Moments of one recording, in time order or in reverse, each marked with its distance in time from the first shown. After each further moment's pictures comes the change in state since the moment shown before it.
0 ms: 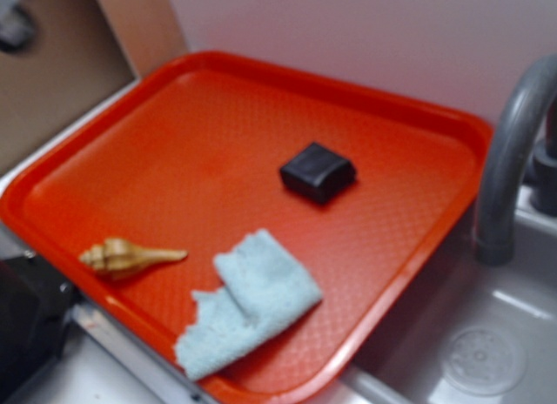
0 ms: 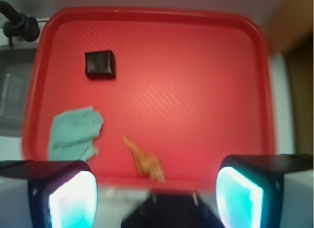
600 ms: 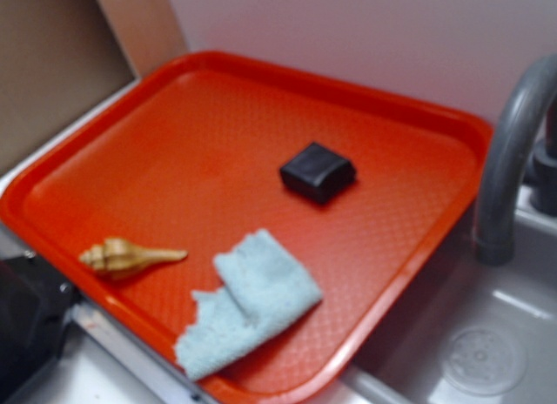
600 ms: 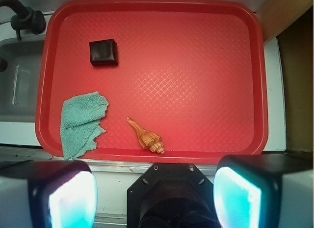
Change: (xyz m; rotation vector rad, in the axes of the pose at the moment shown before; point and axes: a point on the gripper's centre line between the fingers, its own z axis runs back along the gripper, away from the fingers) arm -0.039 0.028 0.062 -0.031 0.024 0.175
